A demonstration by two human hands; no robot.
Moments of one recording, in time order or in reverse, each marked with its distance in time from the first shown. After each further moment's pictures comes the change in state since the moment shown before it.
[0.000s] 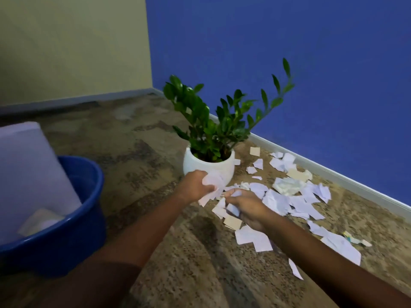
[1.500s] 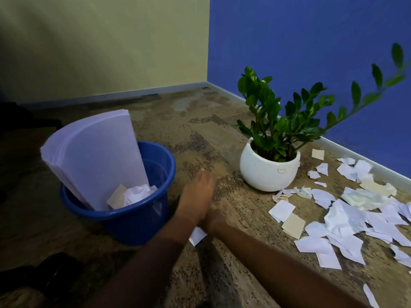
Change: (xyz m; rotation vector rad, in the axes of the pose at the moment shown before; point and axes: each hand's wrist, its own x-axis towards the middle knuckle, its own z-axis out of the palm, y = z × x) left_hand -0.058 -0.114 -0.026 0.564 0.303 -0.029; right_hand 0.049 0.047 0.204 -0.968 -0.303 -0.069
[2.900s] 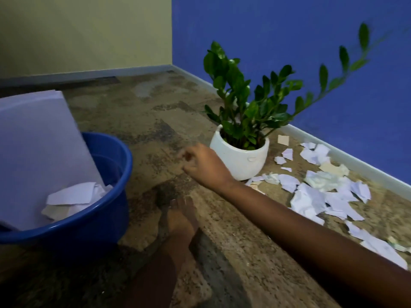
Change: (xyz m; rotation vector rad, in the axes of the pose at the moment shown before) left_hand -0.002 0.039 0.086 -0.043 -0.501 -0.258; right_hand -0.032 -0.011 -0.113 -0.009 0.457 -0.511
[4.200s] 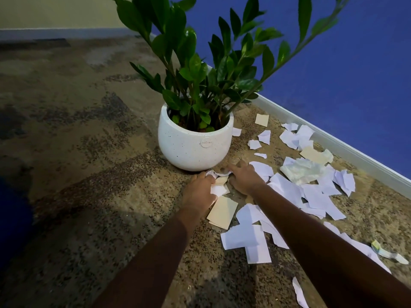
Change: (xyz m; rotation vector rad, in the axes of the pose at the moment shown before) left_hand 0.091 0.165 0.031 -0.333 0.074 0.315; right_hand -0.027 0.304 -0.020 -0.404 -0.241 0.506
